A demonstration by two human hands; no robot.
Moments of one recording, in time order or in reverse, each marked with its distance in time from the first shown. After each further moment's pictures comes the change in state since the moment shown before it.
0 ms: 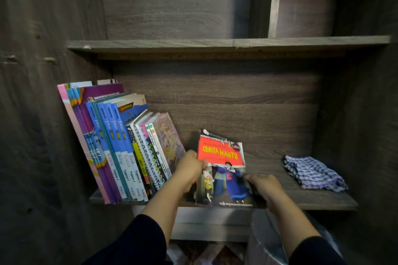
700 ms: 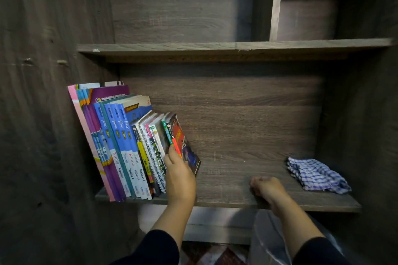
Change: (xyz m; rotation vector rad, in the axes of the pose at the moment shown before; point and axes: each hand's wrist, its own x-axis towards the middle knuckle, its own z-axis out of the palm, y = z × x) left_hand -0.019 -0.036 0.001 0.324 0.674 0.327; right_hand 0.000 0.006 -0.002 0.038 -0.074 0.057
